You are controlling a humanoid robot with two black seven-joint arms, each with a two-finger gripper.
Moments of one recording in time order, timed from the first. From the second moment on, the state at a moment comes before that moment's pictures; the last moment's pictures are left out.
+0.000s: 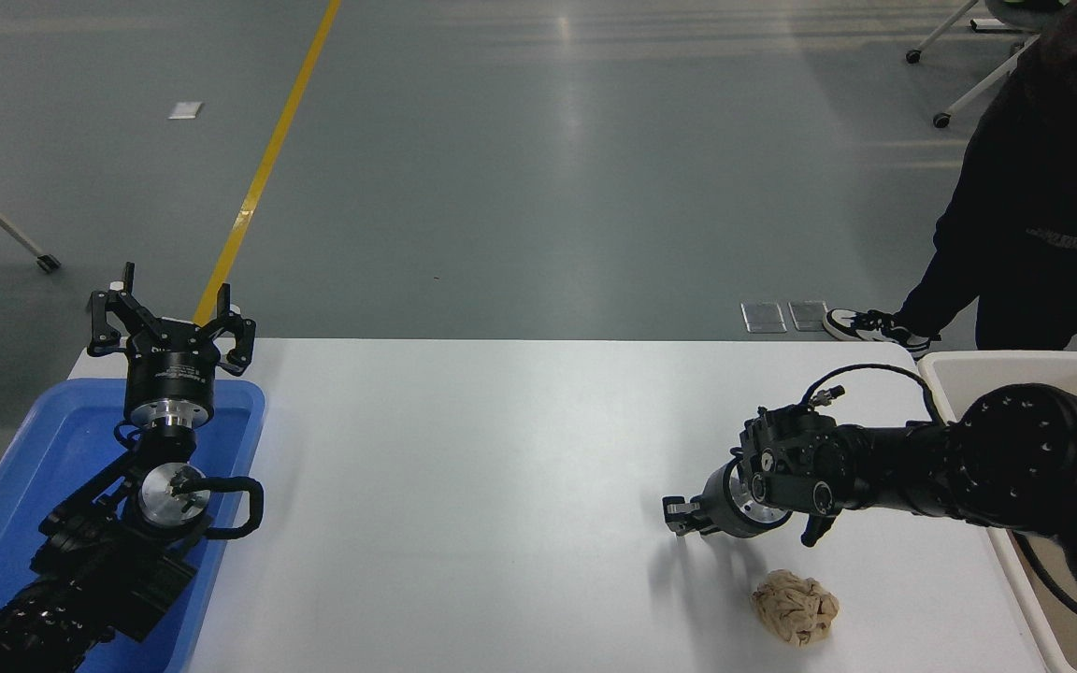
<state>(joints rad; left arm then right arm) -0.61 0.17 -1.00 -0.40 -0.12 -0.52 -0.59 1.16 0.00 -0.98 0.72 -0.34 0.29 -0.03</state>
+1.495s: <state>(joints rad) -0.61 0.17 -1.00 -0.41 -0.12 -0.52 -0.59 2.38 -0.48 -1.07 1.51 -0.18 0.72 -0.08</state>
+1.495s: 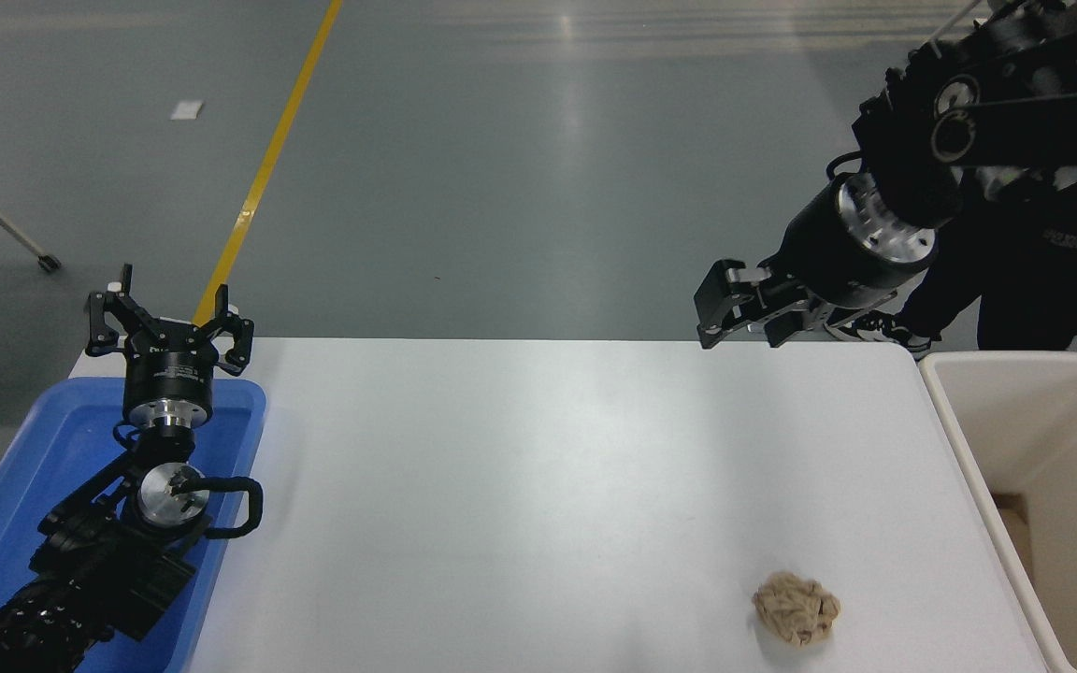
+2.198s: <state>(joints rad) -0.61 0.17 -1.00 -0.41 -0.12 -0.52 -0.59 2.39 -0.52 -1.29 1.73 -0.37 0.74 -0.10</state>
